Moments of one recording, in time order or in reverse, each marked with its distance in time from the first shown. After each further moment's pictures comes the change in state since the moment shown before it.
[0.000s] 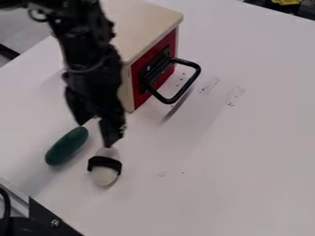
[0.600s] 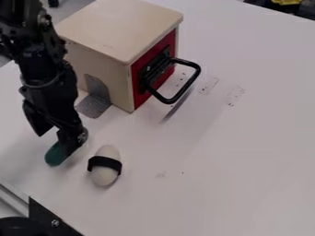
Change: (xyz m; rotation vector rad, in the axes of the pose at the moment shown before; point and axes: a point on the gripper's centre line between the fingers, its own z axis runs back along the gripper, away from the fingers) arm -0.031 0.045 -0.027 0.044 0.069 0.076
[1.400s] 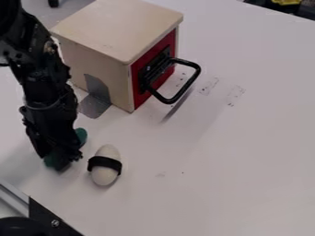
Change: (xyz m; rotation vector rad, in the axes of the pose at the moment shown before) arm -0.011 -0.007 -0.021 0.006 0.037 0.012
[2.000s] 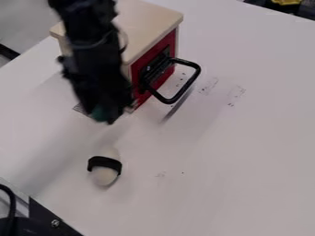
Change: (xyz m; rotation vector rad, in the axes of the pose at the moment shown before) arm 0.054 -0.059 0.089 -0.068 -0.108 0.050
